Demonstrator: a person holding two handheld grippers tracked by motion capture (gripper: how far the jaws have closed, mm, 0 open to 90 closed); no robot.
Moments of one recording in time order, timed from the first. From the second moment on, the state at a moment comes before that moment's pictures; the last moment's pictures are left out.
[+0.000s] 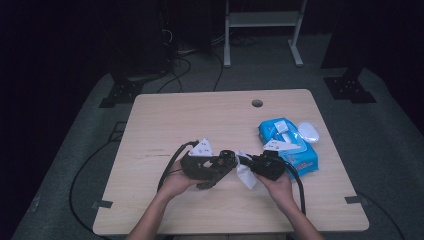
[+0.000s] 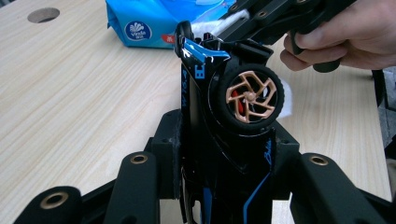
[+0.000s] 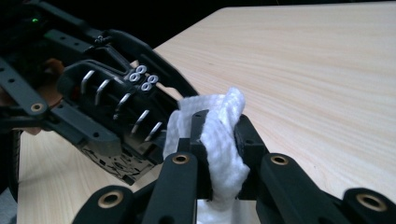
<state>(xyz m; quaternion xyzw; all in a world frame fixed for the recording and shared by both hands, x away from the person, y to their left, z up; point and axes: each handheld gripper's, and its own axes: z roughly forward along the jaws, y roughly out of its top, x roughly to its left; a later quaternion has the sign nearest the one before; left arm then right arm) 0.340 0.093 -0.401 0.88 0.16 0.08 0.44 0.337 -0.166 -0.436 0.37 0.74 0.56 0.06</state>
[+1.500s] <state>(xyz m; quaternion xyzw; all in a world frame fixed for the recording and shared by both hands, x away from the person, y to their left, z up) 0.353 0.063 -0.435 0.93 0.19 0.05 0.30 0.340 -0.155 -0.447 0.37 0.78 0.50 0.08</state>
